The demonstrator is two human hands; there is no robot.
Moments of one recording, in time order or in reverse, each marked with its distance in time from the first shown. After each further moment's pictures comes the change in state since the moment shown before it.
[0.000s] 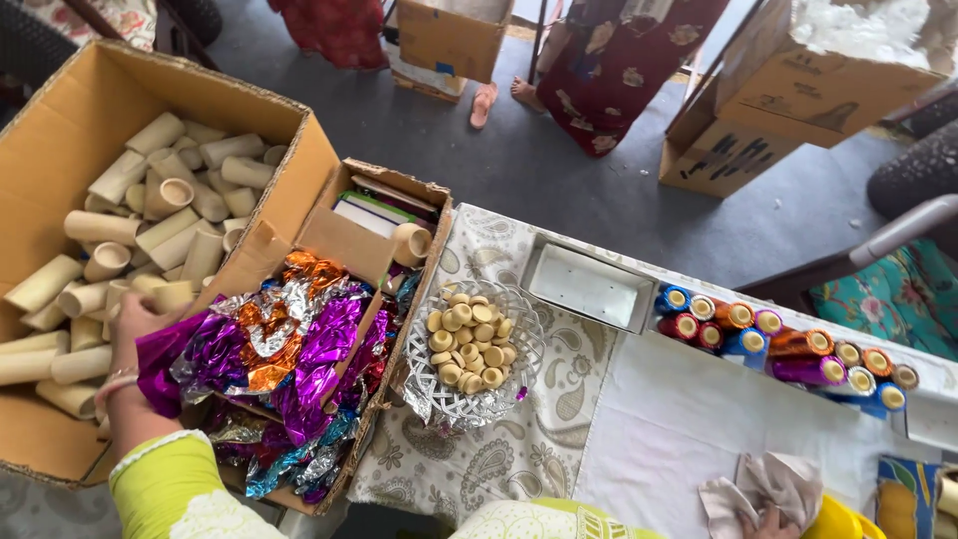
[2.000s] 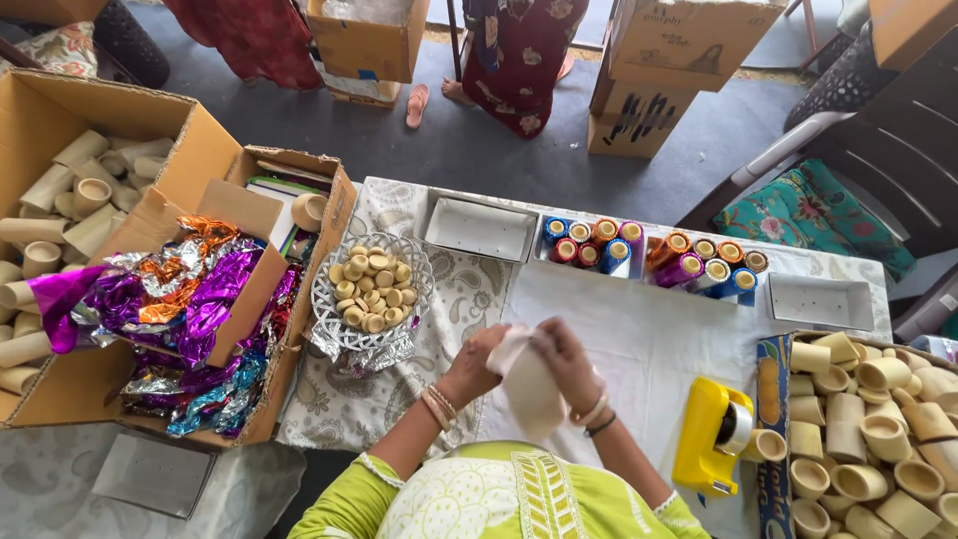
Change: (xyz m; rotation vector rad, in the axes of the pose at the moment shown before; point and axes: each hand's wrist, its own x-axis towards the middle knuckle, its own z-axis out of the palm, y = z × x) left_hand -0.521 0.503 0.098 -0.535 -0.386 1.217; right_hand 0.194 -0.316 -0.130 1.458 -0.594 0.301
